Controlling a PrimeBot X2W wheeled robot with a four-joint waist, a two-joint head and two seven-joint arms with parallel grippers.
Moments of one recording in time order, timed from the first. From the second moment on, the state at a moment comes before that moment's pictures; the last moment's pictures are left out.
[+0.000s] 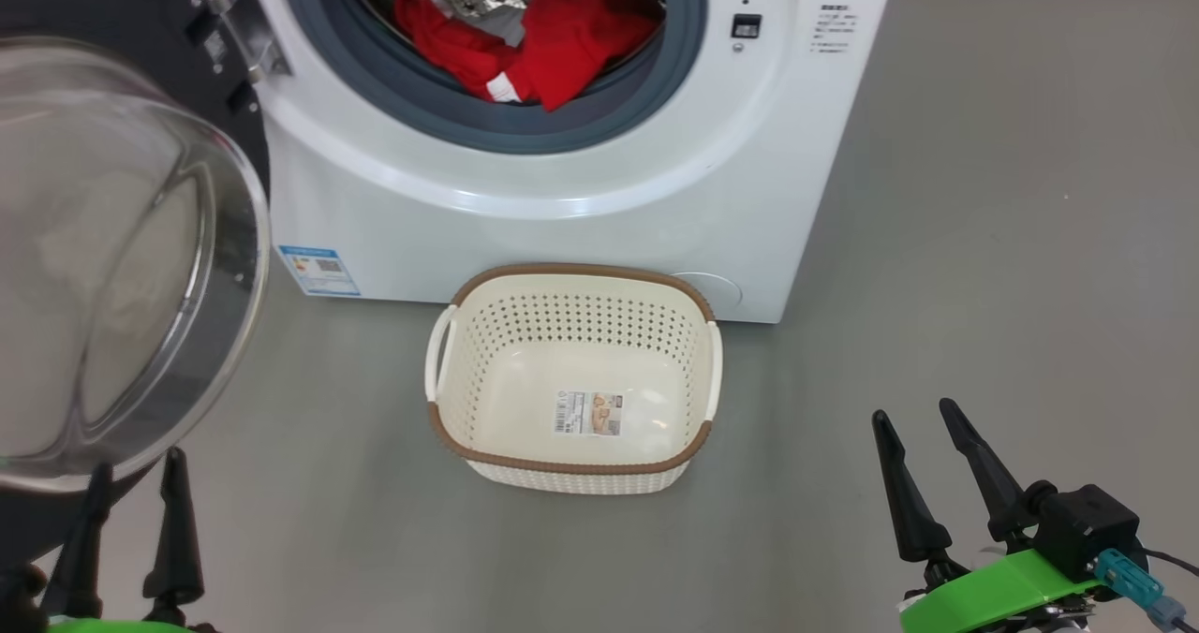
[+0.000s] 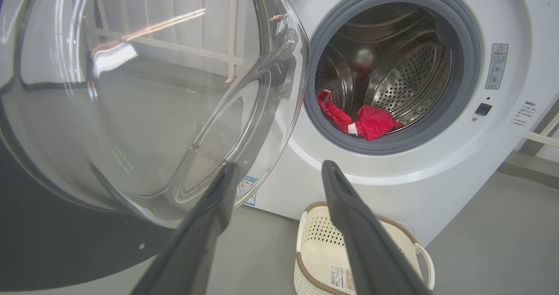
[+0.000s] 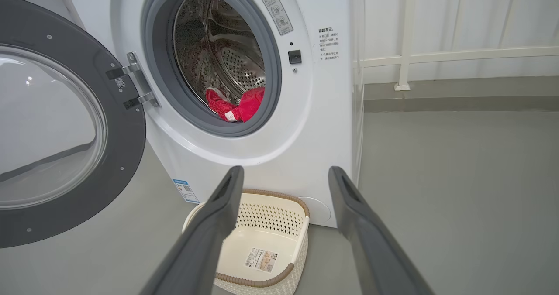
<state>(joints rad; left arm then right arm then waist) -0.06 0.18 0.17 0.27 -0.45 -0.13 -0.26 0.00 -0.05 0.05 0.18 0.32 0.12 -0.26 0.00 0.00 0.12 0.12</state>
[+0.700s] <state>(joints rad) -0.04 0.22 0.04 0.17 -0.47 -0.13 -0.26 0.00 -0.05 0.01 0.16 0.32 0.12 -0.26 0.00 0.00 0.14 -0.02</state>
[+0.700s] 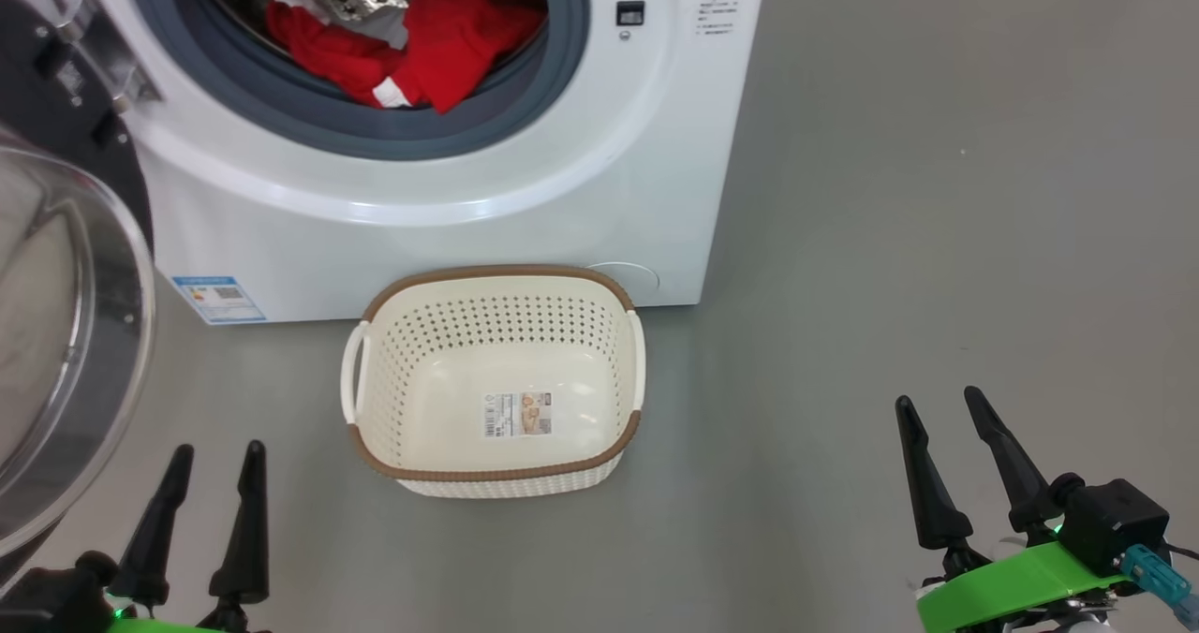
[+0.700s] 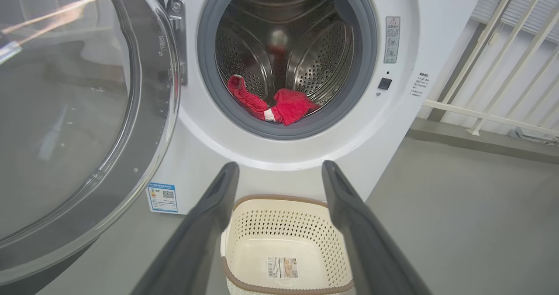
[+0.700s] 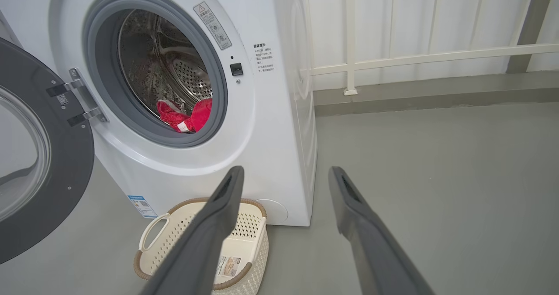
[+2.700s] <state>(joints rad) -0.02 0.24 -0.04 0.12 -0.50 -0.13 -0.26 0.02 -0.04 -0.02 0.14 0.35 0.12 -0.26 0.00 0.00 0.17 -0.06</state>
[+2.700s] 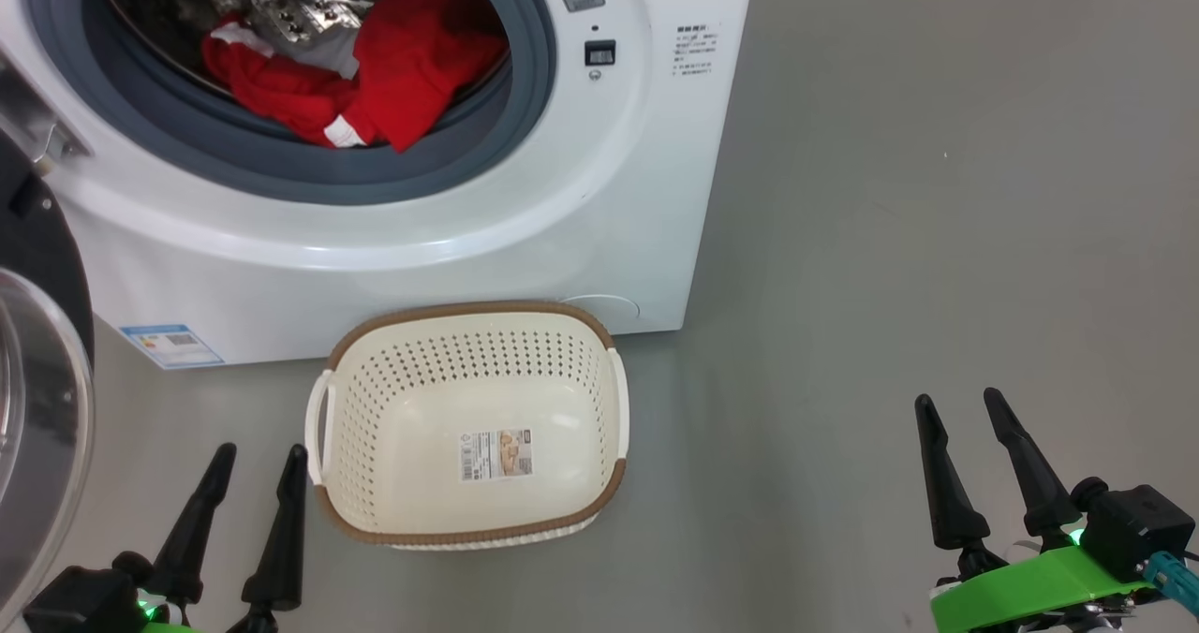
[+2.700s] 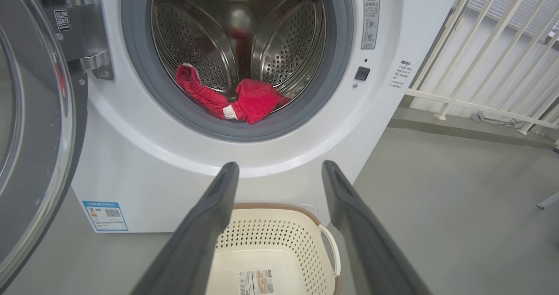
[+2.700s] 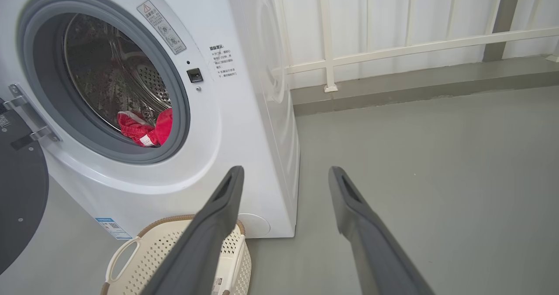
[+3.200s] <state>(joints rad) -0.03 0.26 -0.06 0.14 -0.50 -0.13 -0.26 0.02 -0.04 -0.02 0.14 0.35 0.12 -0.26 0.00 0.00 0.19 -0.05</state>
